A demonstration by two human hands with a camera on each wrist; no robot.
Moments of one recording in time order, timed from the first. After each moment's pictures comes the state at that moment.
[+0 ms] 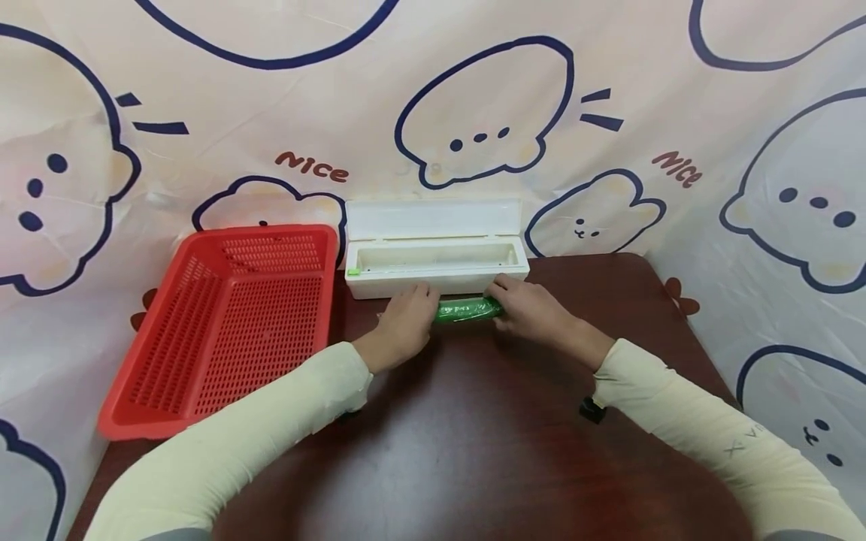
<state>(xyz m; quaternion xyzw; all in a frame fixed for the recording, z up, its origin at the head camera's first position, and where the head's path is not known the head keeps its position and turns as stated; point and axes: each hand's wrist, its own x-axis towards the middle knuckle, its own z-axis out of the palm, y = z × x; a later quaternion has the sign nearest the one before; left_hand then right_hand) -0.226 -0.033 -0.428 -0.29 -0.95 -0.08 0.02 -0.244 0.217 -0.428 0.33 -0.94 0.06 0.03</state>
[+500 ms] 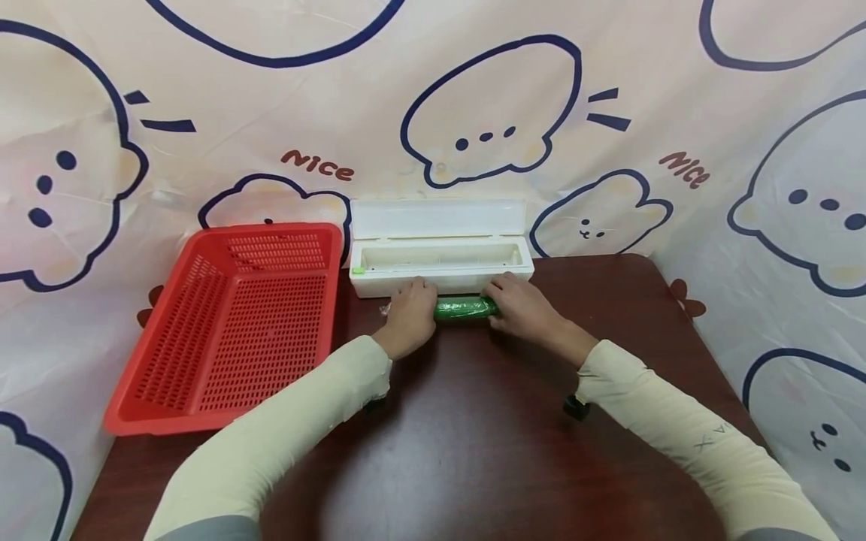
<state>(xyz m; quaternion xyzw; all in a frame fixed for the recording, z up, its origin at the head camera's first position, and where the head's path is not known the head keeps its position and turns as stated) -0.242 -0.026 -0.450 -0.18 -0.97 -0.13 0.01 -0.262 0.208 -0.457 0.33 -0.94 0.05 0.06</state>
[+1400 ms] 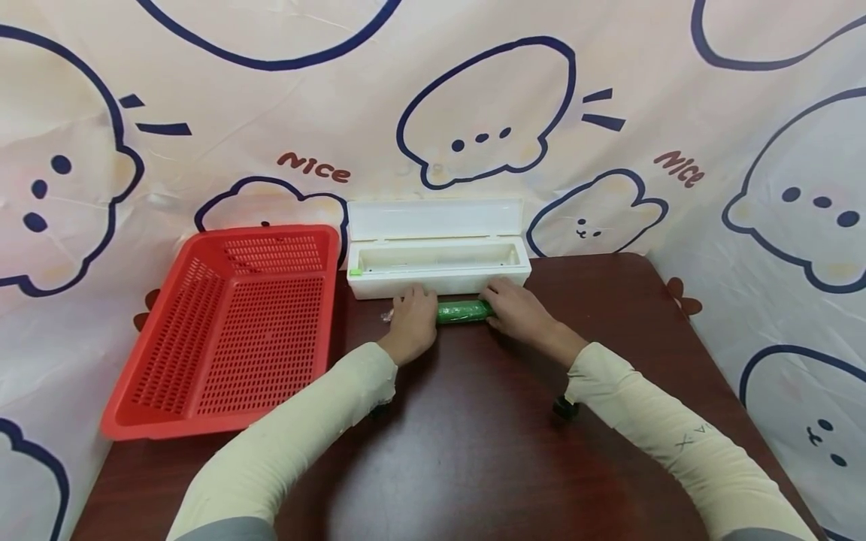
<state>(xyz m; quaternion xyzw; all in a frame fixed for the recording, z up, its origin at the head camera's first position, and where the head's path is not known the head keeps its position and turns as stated) -0.244 -0.015 -0.471 -0.17 -0.98 -0.09 -0.02 -0.264 0.208 -0.475 0.33 -0.94 0.04 0.06</state>
